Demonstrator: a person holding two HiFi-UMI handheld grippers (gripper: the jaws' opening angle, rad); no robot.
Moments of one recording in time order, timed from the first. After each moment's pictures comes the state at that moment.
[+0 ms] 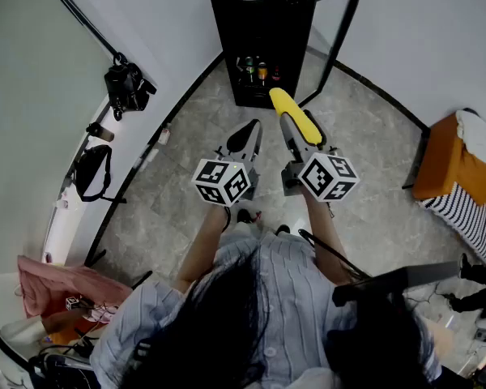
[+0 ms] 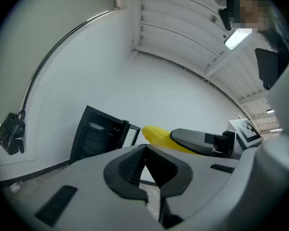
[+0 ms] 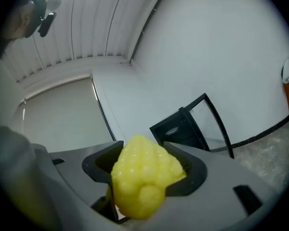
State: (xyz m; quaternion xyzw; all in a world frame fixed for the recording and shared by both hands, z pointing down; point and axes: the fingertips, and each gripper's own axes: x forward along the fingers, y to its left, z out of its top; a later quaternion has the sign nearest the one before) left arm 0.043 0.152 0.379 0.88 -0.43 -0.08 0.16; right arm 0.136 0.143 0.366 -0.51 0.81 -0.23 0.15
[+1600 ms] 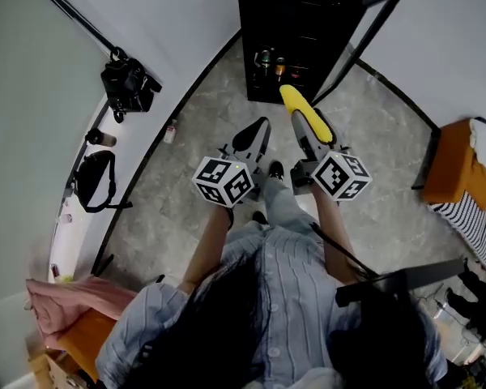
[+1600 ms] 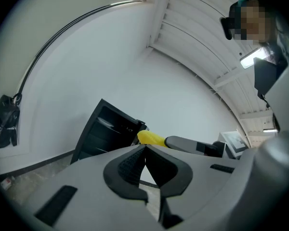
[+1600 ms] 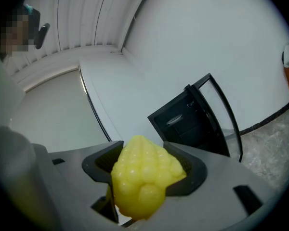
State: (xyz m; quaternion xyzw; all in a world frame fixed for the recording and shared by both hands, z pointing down) left arm -0.064 0.017 0.413 0.88 -0.40 -0.10 0.23; right arm 0.034 0.002 0.412 -0.52 0.80 -0.28 0.14
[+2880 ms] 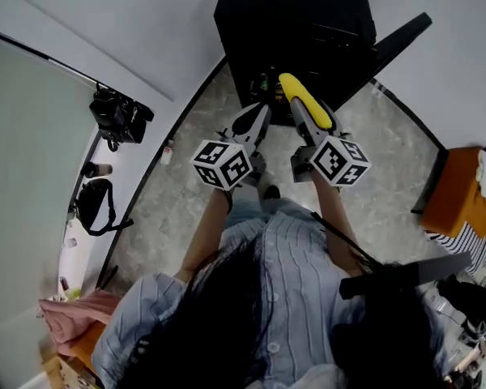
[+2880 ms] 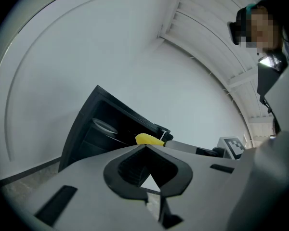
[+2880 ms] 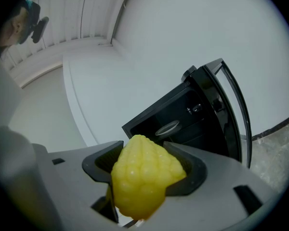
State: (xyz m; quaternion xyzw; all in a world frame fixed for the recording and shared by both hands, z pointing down) left arm -0.011 -0.250 0.418 0.87 -0.40 -0.09 0.26; right arm 0.084 -0.264 0.427 -0.51 0.80 -0.30 0.12
